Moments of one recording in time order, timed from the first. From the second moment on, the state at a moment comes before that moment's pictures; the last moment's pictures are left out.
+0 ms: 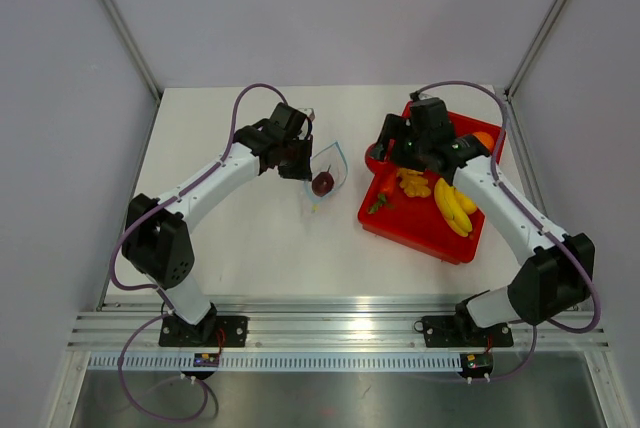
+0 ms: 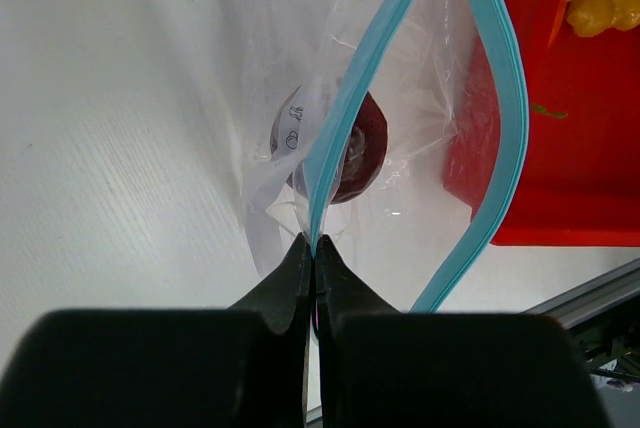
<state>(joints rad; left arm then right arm) -0.57 1.68 1.45 -0.72 0.09 -0.43 0.34 1.43 1.29 -0.58 -0.01 0.56</state>
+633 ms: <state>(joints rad) -0.57 1.68 1.45 -0.72 0.11 -0.43 0.64 1.65 1.43 -0.52 -0.07 0.67</state>
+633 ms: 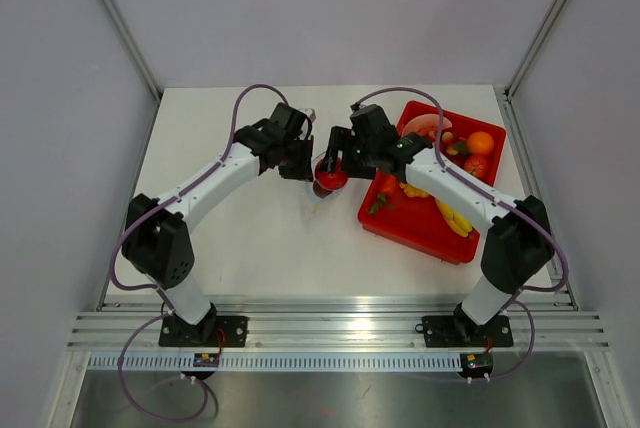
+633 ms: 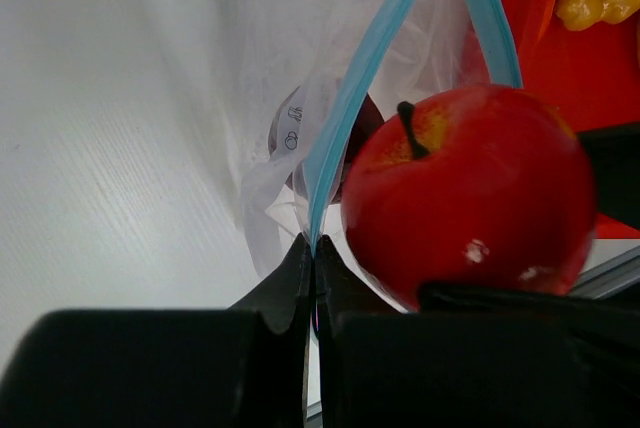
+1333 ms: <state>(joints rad) -0.57 1.68 1.45 -0.68 0.20 -0.45 0.65 1.71 1.42 -0.60 -0.06 0.64</state>
